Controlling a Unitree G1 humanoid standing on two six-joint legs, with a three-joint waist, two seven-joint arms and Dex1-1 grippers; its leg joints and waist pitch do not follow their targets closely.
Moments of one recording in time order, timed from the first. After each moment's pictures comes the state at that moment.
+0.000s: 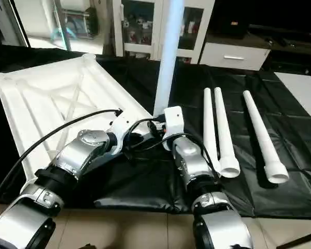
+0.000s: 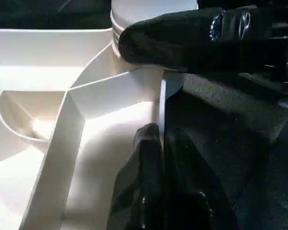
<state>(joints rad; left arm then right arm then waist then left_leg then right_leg) -0.70 0.15 -0.29 0.64 0.05 0.39 -0.60 -0.67 -0.03 0.02 0.91 0.11 0.01 0.27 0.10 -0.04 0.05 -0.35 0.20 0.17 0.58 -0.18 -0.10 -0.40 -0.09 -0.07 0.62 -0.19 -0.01</state>
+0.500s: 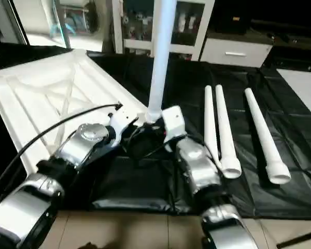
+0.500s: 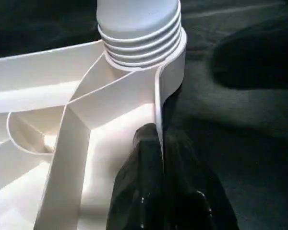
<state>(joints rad) -0.84 0.15 -0.29 0.93 0.12 0.14 -0.54 -0.50 -0.10 0.09 0.54 0.07 0.08 0.35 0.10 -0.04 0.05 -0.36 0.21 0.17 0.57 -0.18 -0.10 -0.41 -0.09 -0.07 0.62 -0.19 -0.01</state>
